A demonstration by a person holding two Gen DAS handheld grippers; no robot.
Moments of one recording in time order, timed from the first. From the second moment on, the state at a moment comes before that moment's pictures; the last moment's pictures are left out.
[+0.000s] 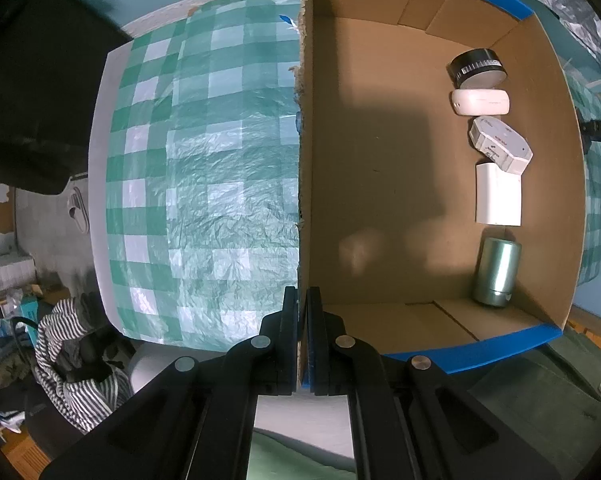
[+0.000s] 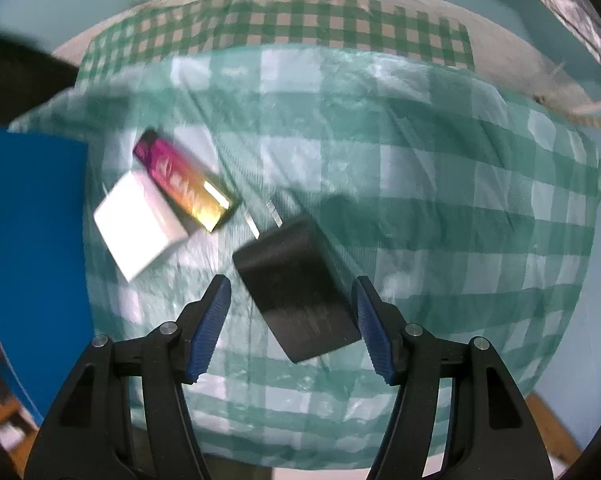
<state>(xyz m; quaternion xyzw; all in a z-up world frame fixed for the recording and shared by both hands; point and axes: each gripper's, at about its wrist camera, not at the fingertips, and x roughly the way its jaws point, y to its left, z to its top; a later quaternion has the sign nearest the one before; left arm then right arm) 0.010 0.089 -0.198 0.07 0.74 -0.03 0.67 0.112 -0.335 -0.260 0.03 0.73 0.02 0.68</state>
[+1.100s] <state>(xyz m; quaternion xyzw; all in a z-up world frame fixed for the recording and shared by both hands) 0.008 0.089 -0.197 0.07 0.73 -0.03 0.67 0.087 -0.305 -0.248 -0.01 0.70 0.03 0.72</state>
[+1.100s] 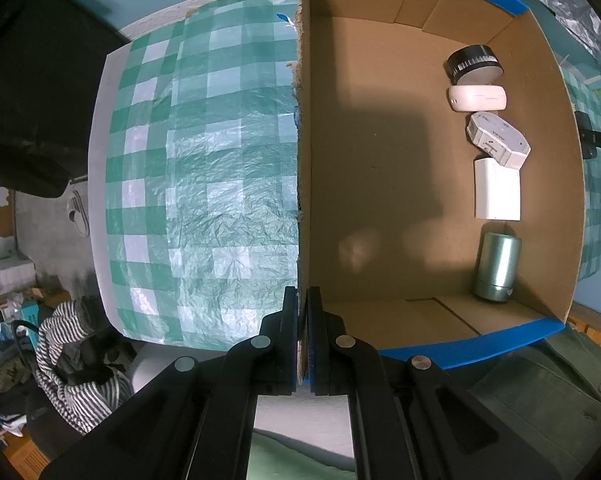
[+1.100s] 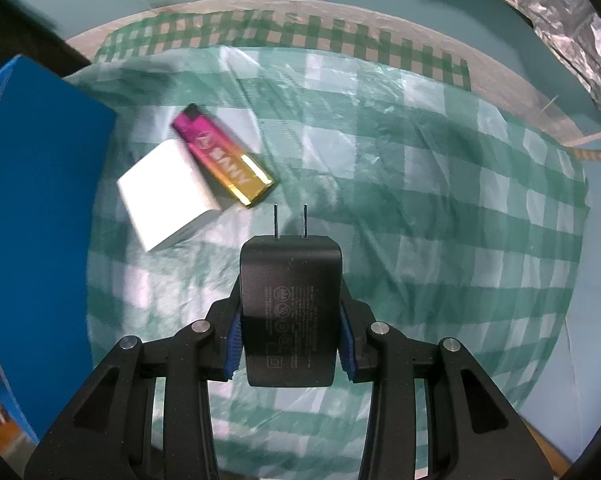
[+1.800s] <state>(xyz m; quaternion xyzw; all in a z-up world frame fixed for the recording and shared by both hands) 0.008 0.090 -0.198 0.08 0.73 -0.03 0.67 0.072 -0.244 -0.167 -0.02 0.66 0.10 0.75</state>
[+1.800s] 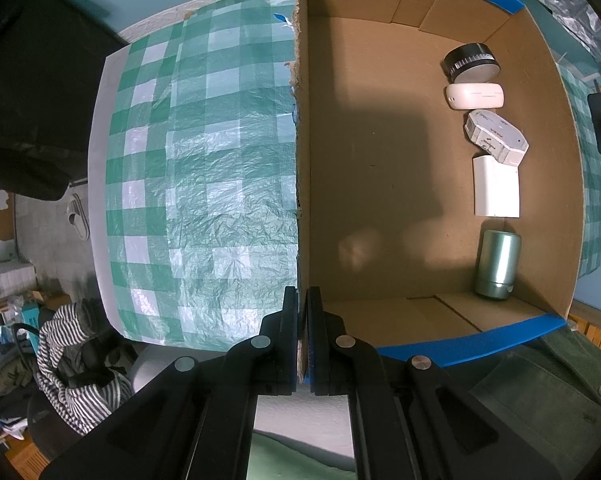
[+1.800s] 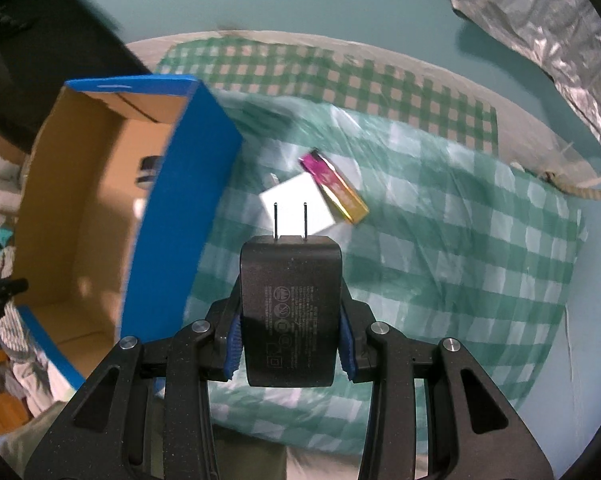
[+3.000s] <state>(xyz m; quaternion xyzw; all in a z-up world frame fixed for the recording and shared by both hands) 0.009 0.087 -0.198 0.07 0.73 -0.04 0.68 0.075 -0.103 -0.163 -0.13 0.65 0.21 0.72</state>
